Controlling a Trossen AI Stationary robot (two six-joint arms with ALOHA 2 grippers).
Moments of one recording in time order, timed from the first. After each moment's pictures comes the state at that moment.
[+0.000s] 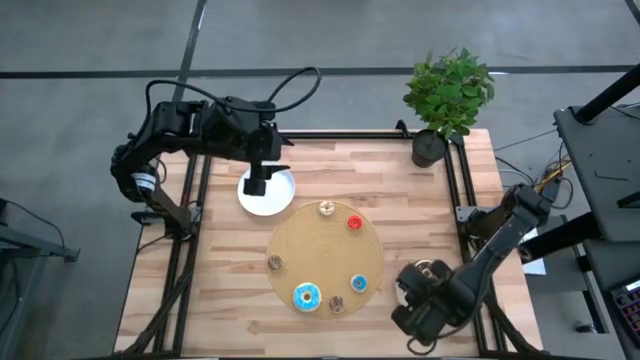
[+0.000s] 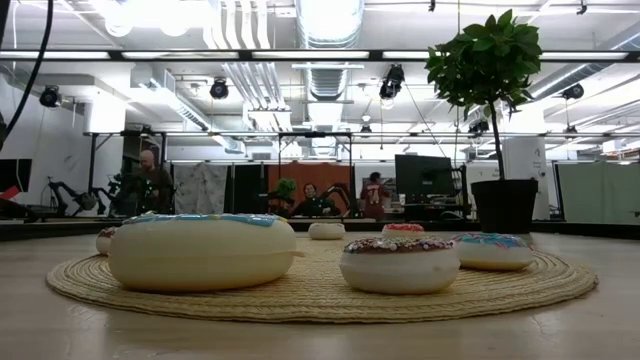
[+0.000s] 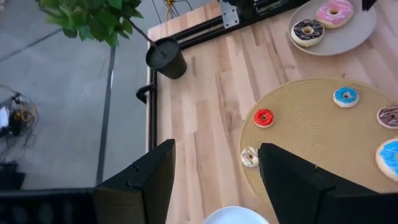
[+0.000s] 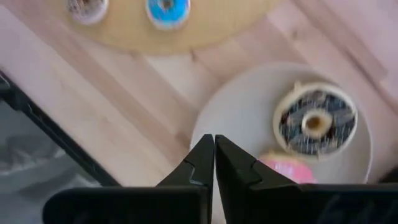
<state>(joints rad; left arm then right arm) 0.05 1.60 2.35 -1.42 -0.18 0.37 0.80 1.71 1.50 -1.29 0.20 1.61</state>
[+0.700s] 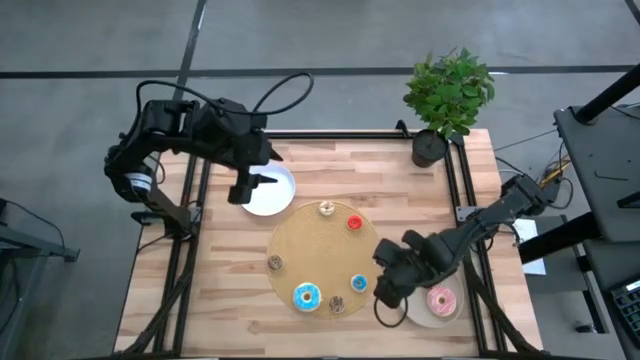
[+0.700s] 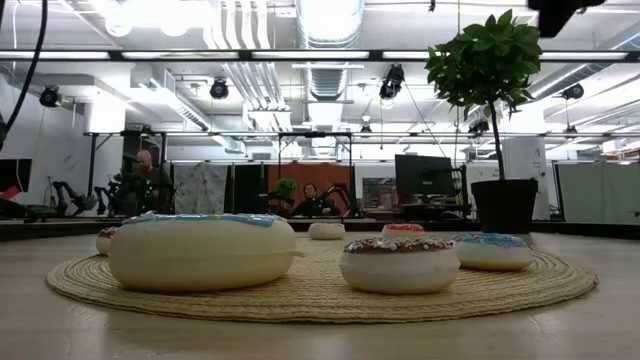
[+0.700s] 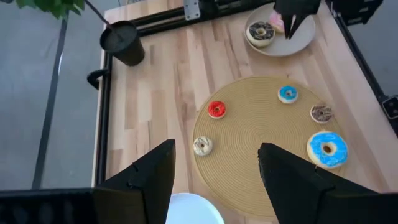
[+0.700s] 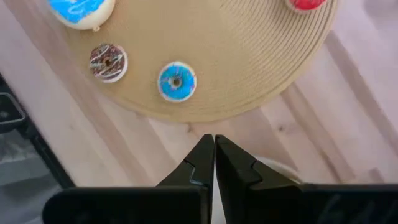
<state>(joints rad) 0.05 1.57 2.35 -1.52 -0.02 0.25 0.55 1.65 1.50 -1.22 0.21 1.14</state>
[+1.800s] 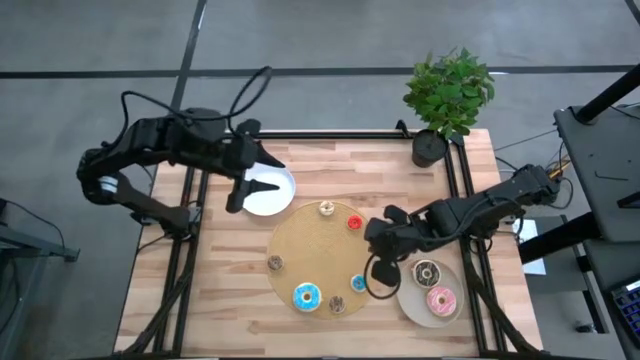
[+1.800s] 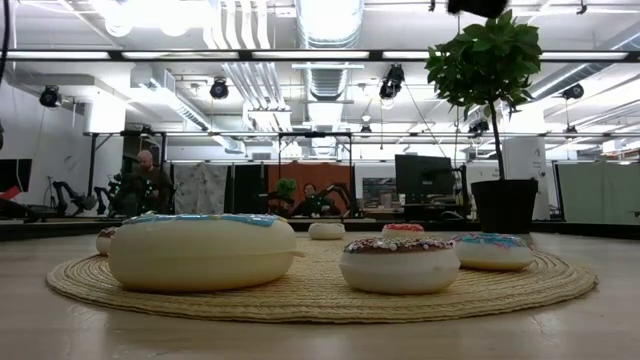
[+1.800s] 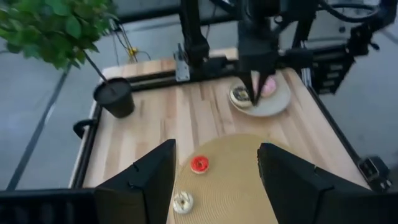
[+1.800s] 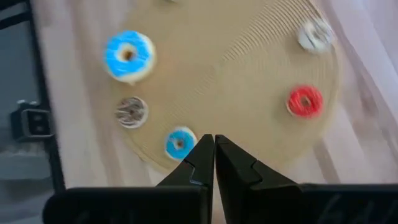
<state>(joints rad) 0.03 1.27 1.83 -1.01 0.06 0.16 0.38 1.52 1.45 -0.99 0.18 0.65</state>
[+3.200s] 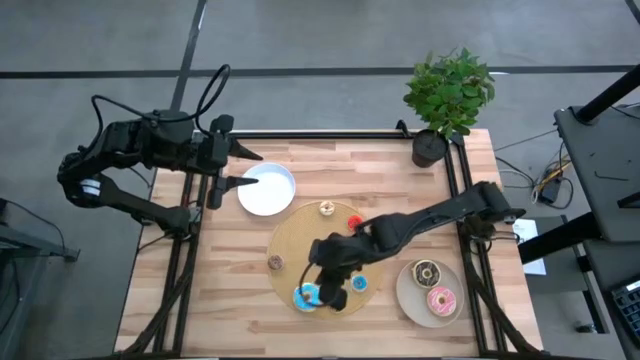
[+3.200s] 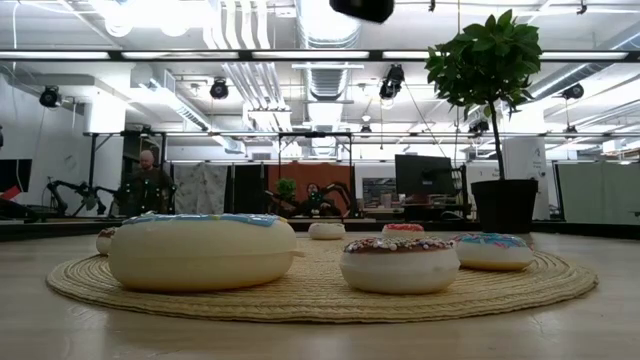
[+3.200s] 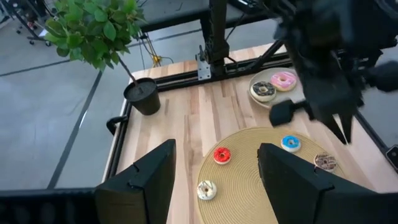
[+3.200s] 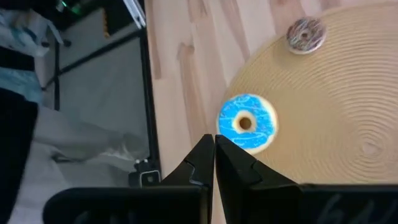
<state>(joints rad) 0.03 1.11 1.71 -1.01 -0.03 0.22 0.33 1.94 1.80 -0.73 -0.11 0.68</state>
